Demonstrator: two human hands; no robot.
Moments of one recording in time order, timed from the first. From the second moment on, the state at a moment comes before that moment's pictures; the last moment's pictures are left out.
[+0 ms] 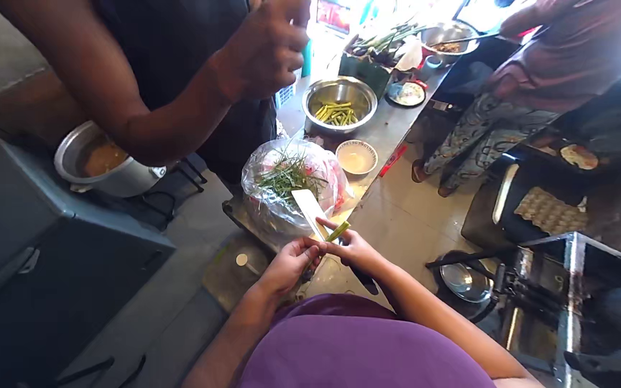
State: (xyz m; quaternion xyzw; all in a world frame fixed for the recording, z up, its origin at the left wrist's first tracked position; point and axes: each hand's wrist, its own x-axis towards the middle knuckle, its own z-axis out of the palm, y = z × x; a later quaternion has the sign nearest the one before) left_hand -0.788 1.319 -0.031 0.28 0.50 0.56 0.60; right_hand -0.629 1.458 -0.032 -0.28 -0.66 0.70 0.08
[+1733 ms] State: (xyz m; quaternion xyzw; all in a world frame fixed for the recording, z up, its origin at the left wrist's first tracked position) left_hand -0.775 1.311 -0.052 0.46 0.79 0.39 0.13; right_hand -0.665 1.672 -0.185 -0.65 -0.53 0.53 0.11
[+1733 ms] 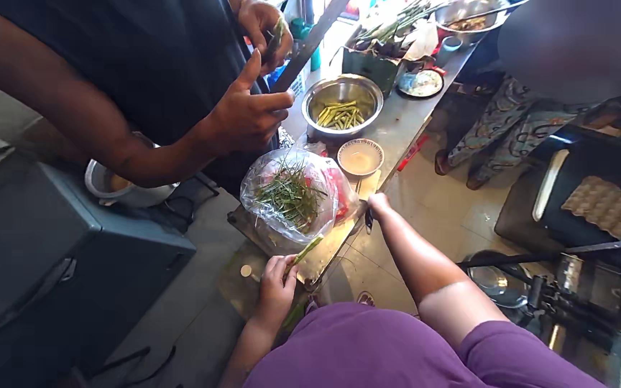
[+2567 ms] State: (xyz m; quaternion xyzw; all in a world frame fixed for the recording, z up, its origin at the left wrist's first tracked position) left_hand -0.758 1.359 -0.046 0.51 0.75 0.42 0.11; right_hand -0.633 1.530 -0.068 -0.07 -0.86 0.48 0.16
